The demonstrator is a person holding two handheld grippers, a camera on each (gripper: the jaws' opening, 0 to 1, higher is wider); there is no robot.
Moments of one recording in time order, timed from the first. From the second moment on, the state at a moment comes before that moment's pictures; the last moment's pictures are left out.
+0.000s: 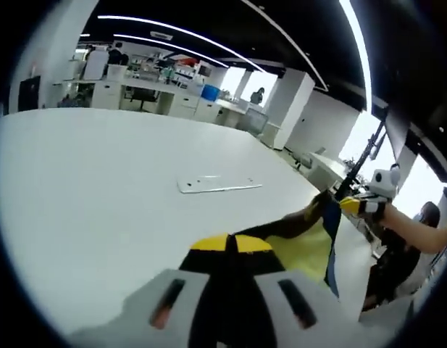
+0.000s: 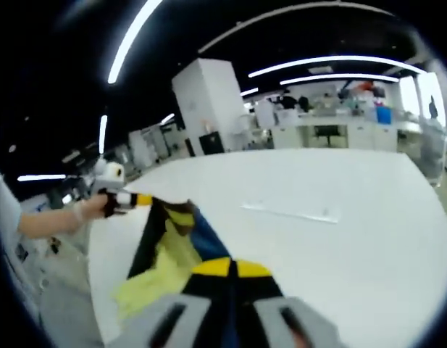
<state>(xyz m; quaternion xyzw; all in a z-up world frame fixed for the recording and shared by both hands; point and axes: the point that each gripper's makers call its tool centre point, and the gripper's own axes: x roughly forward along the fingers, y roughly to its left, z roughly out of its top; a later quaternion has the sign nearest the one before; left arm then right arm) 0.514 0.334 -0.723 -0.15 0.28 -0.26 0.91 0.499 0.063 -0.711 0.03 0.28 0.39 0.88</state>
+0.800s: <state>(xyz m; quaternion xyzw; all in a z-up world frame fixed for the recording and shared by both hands) 0.538 0.325 -0.834 -0.13 0.38 -0.23 0.89 0.555 0.067 -0.817 0.02 0.36 0.36 0.86</state>
